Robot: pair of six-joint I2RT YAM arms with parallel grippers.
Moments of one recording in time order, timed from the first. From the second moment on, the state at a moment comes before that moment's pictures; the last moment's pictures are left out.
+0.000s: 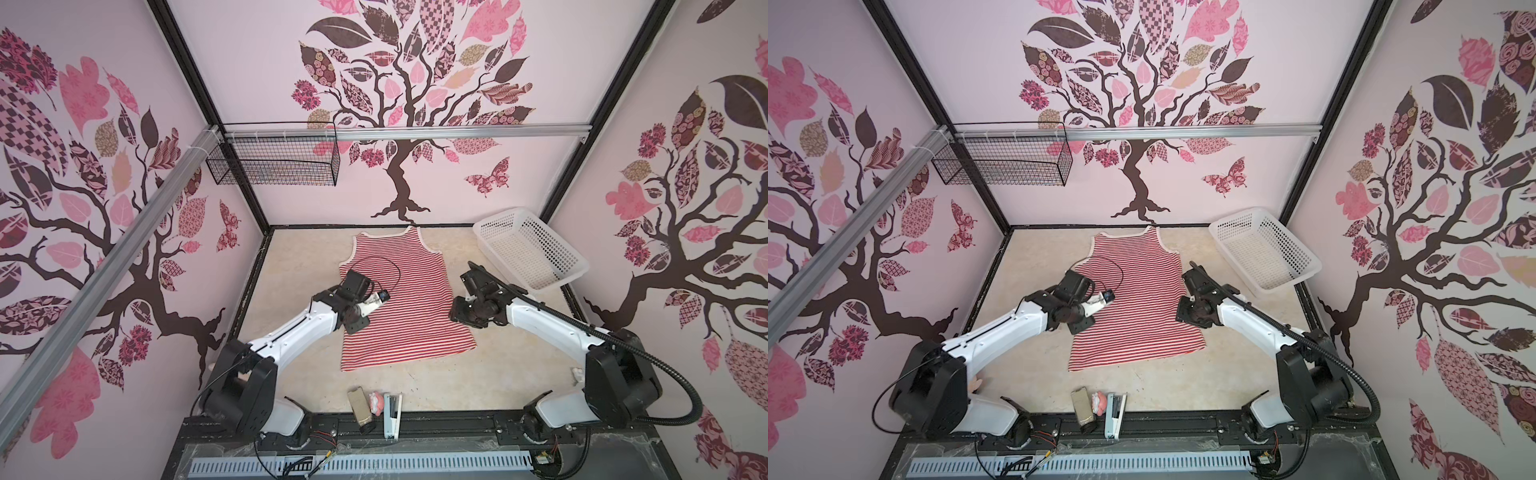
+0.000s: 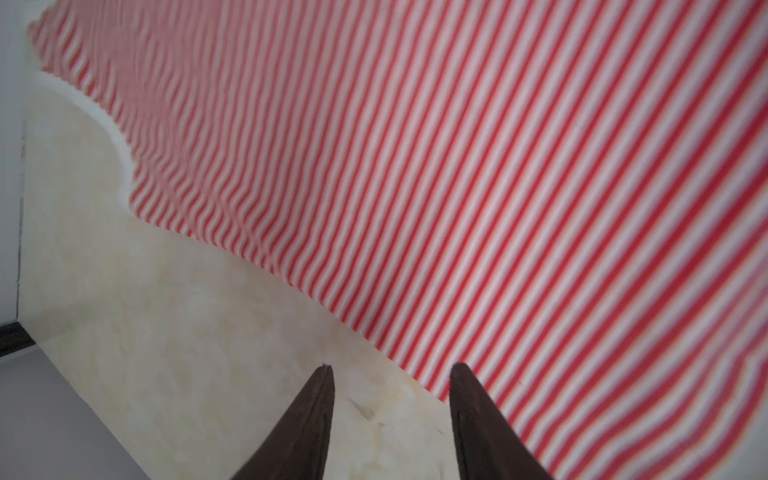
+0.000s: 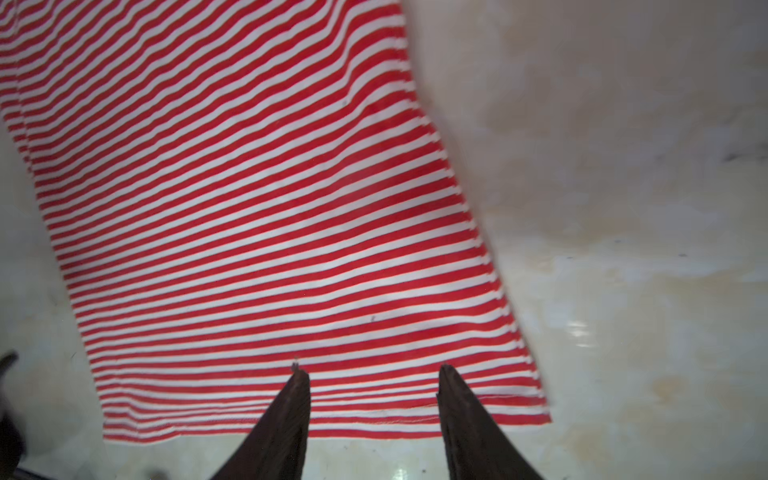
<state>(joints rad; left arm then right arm) -0.46 1.51 1.01 -0.60 -0.14 0.62 0.49 1.44 0.93 -0.59 -0.11 0.71</state>
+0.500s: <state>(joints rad) -0.29 2.25 1.87 -0.56 -0.07 0.46 0.49 1.40 0.76 -0.47 -0.25 0.77</state>
